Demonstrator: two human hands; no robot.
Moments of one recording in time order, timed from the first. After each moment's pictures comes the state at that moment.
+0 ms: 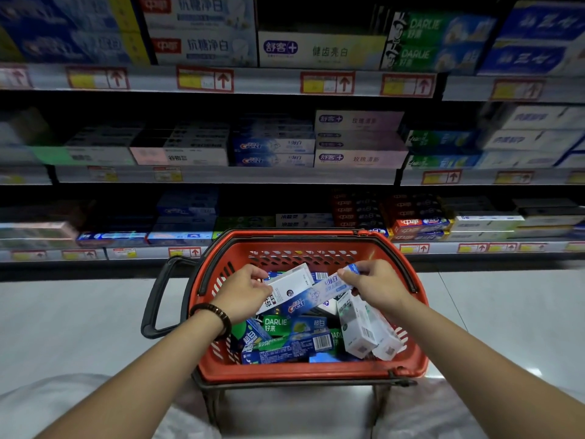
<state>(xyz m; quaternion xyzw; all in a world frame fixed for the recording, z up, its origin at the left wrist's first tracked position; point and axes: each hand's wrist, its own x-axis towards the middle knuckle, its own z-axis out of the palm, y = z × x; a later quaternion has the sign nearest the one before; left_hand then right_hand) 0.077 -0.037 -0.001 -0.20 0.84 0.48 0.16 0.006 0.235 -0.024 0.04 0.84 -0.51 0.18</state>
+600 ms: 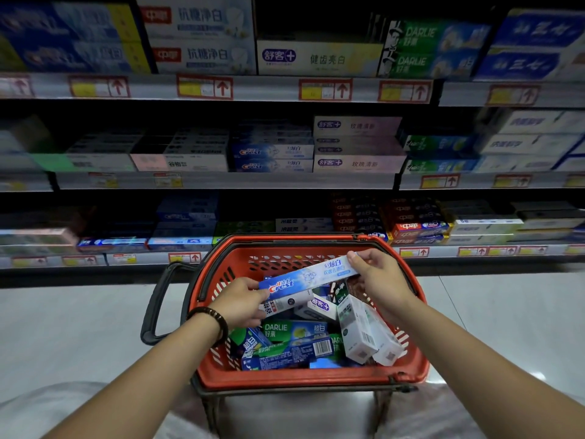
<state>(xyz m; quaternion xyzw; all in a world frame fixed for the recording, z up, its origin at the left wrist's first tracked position) 0.075 -0.037 -0.003 -0.28 0.76 0.55 0.21 0.009 0.228 -0.005 0.06 0.74 -0.66 0.12</state>
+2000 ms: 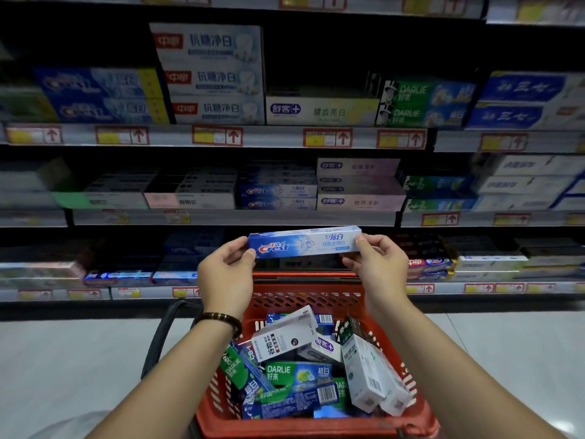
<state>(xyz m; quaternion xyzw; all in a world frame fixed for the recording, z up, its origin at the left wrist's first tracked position) 0.035 -0.042 0.064 -0.24 0.68 0.64 -0.24 -0.023 0.179 0.073 0.12 0.64 -0.75 -0.08</state>
